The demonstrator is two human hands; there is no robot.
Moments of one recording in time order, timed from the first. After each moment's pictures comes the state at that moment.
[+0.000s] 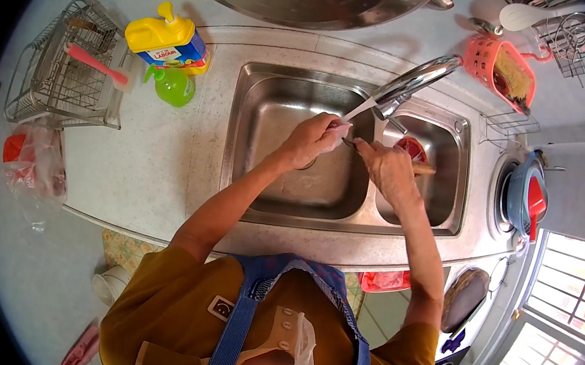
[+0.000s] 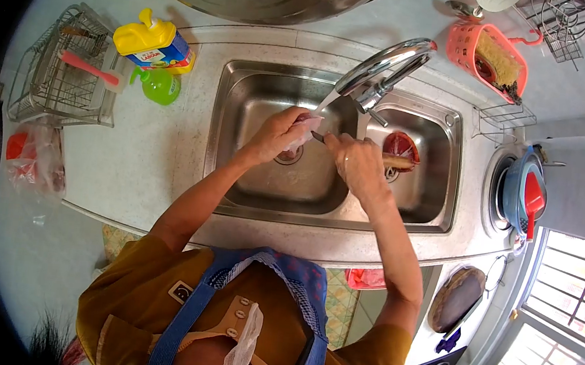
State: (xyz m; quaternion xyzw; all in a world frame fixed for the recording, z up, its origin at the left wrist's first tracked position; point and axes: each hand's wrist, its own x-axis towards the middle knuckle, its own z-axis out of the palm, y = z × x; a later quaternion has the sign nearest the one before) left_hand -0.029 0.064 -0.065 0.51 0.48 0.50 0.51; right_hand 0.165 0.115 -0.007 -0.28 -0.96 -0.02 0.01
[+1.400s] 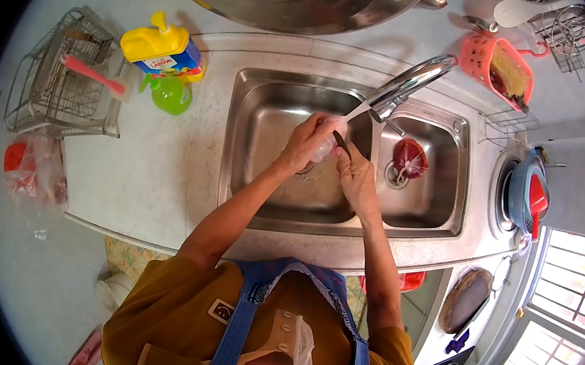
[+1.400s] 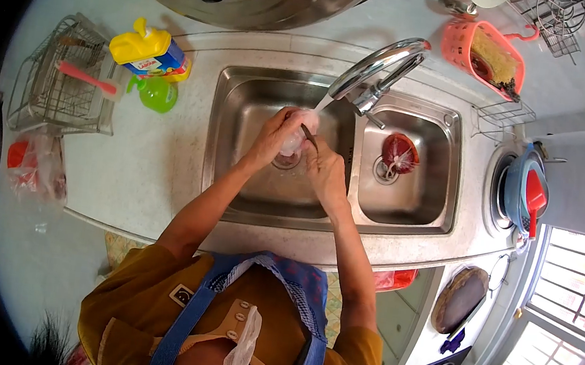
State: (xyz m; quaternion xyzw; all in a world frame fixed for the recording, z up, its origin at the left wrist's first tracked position) left_hand -0.018 0.071 -0.071 0.38 0.46 0.60 0.53; right_hand 0.129 0.079 -0.039 -0.46 -0.75 0.41 0.25
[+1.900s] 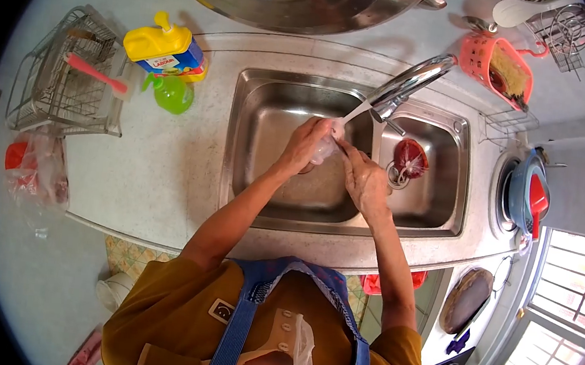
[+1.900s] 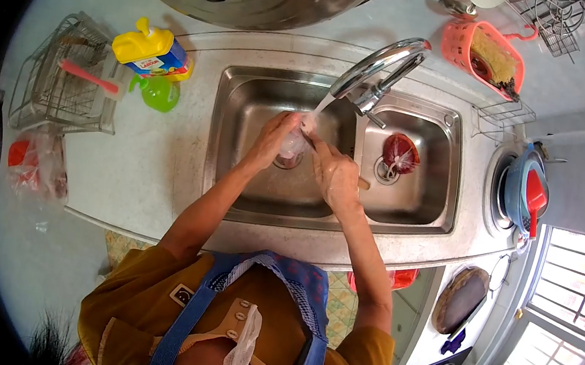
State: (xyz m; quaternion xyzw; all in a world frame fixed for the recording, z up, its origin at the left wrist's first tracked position) left_hand -0.019 0.065 -0.079 0.35 0.50 0.59 0.53; right_hand 0.144 0.080 -0.038 -0.40 -0.88 0.17 0.21
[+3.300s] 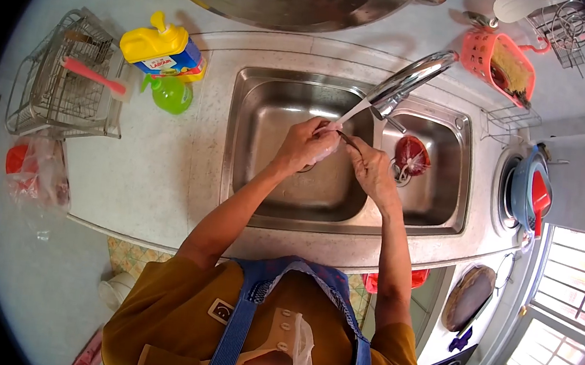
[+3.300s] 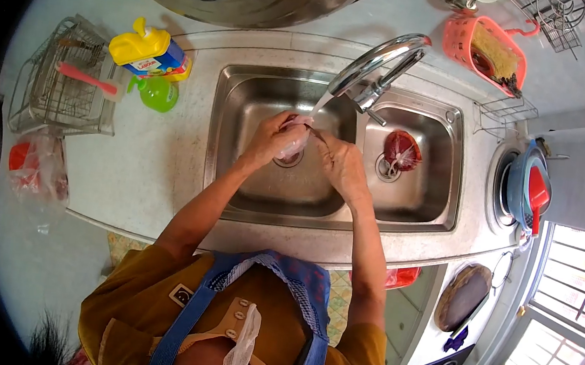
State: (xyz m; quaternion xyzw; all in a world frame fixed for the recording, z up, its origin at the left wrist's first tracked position) left_hand -0.022 0.063 -0.069 0.47 0.54 0.54 0.45; right_hand 0.148 0.101 -0.026 -0.39 -0.83 0.32 0.25
